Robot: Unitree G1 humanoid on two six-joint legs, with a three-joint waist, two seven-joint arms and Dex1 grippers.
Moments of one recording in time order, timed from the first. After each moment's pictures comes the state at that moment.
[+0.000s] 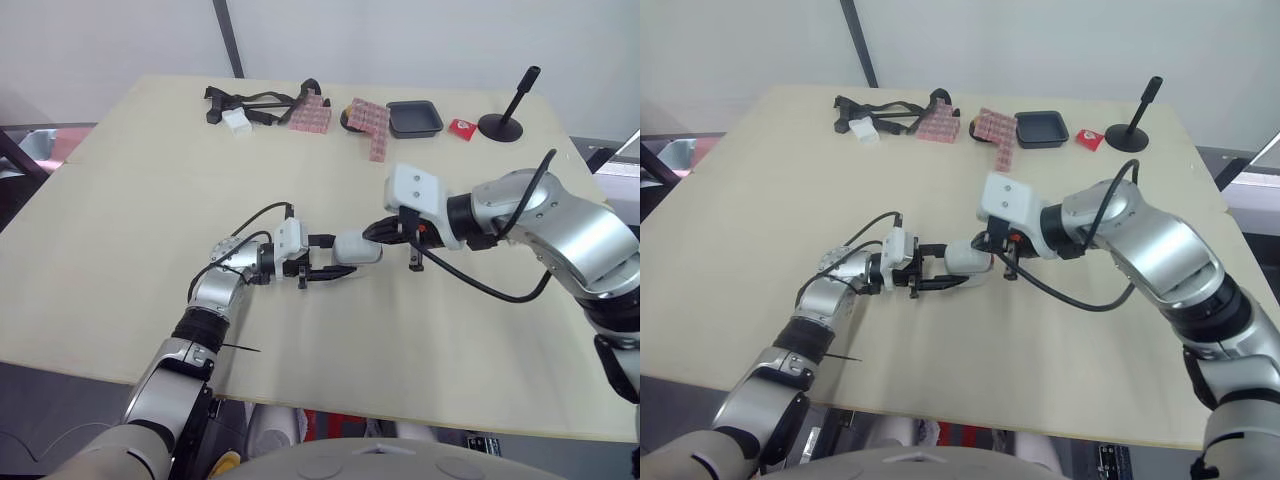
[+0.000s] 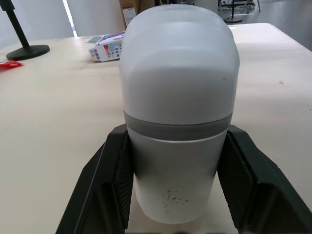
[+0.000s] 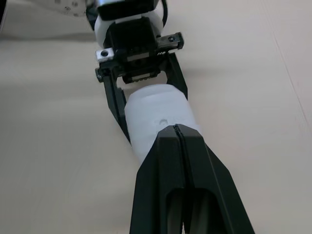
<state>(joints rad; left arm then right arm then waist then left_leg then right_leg) -0.51 0.21 -0.20 0.49 -0.26 -0.29 -1.29 -0.76 -0.72 0.31 -0.48 0.47 1.04 0.92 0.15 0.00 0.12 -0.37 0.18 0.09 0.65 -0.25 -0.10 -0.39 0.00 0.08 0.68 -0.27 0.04</state>
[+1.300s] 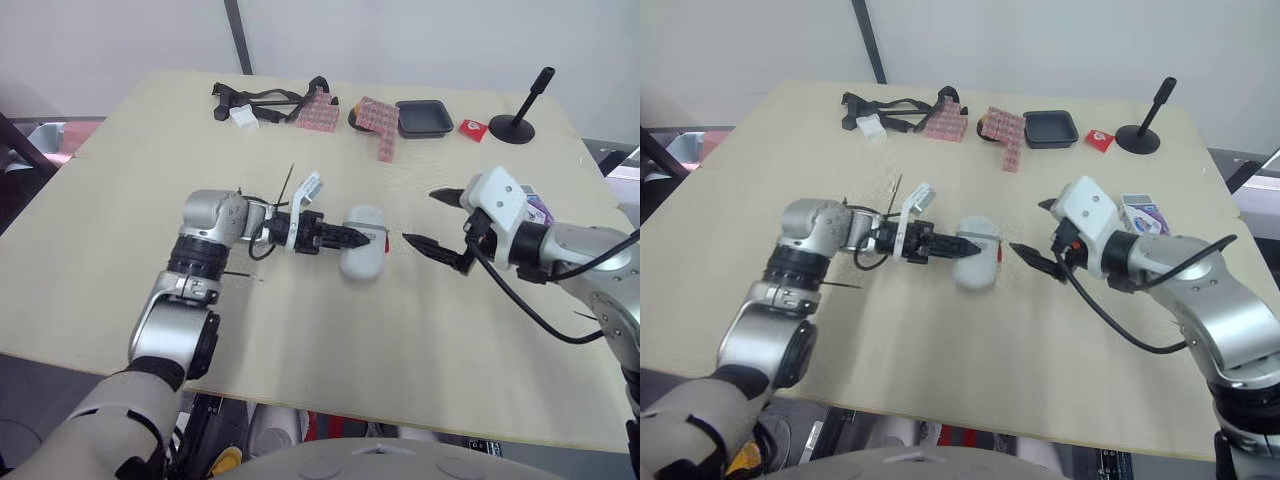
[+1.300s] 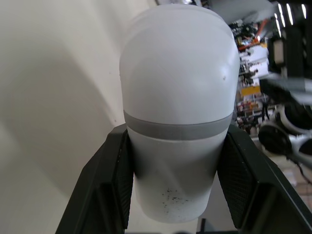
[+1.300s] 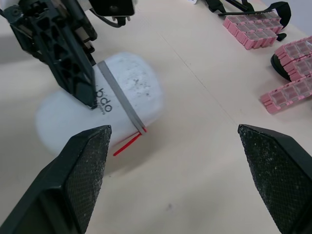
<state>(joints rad) -0.91 0.20 -0.04 0.45 -0.65 1.43 -0.86 -0.24 -0.79 -0.09 -0.66 0.49 0.83 0.68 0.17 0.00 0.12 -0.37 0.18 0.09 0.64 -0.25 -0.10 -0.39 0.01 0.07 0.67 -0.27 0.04</state>
